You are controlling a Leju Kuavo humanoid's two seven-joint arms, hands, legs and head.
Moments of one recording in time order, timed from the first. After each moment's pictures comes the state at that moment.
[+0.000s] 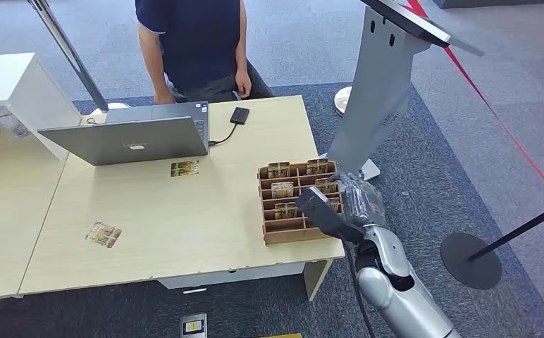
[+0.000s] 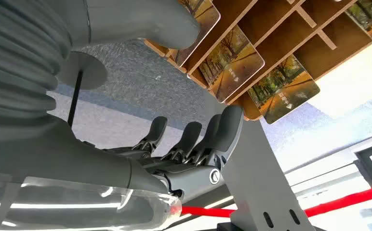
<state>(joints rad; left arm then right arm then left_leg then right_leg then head) -0.13 0.03 -1.08 -0.23 0.91 0.61 -0.12 -0.21 -0.20 0.44 -1.49 1.07 -0.15 0.42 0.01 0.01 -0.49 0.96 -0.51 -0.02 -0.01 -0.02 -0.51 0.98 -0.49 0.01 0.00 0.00</state>
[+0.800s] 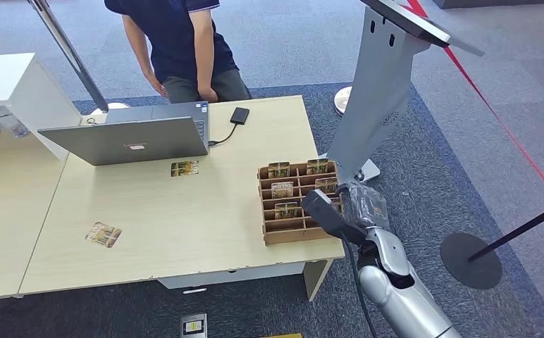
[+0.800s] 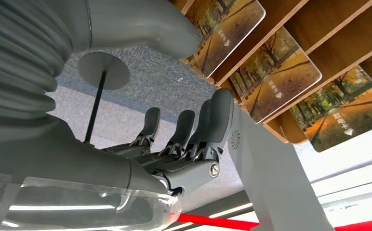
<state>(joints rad) -0.13 0.03 -1.09 -0.23 0.89 0.60 -0.12 -0.22 -0.19 0.41 -1.40 1.09 -0.15 0.44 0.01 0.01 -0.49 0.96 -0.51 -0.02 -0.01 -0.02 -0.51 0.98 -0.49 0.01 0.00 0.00</state>
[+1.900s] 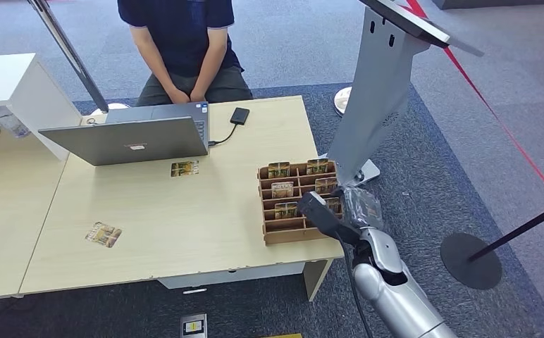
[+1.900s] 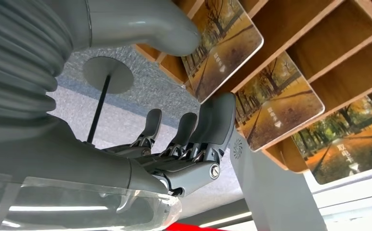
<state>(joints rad) -0.13 0.03 -1.11 -0.23 0.88 0.60 -0.12 -0.24 -0.16 0.41 -1.32 1.10 -0.15 0.42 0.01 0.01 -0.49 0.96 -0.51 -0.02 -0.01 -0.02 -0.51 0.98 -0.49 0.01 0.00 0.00</state>
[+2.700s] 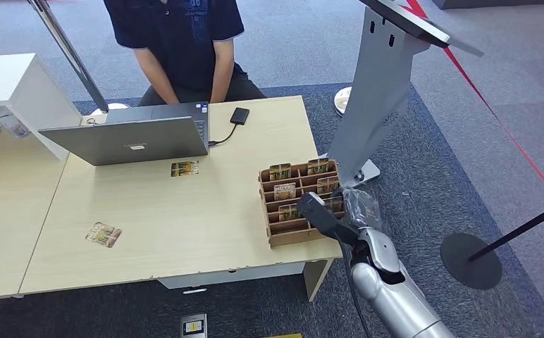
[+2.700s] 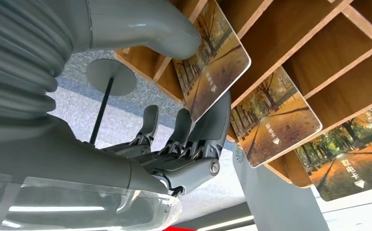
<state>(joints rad) -0.13 0.03 -1.11 -0.23 0.88 0.59 -0.11 -0.25 -0.15 0.42 -1.27 1.10 -0.16 0.41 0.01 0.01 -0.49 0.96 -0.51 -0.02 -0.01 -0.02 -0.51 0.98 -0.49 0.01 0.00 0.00</state>
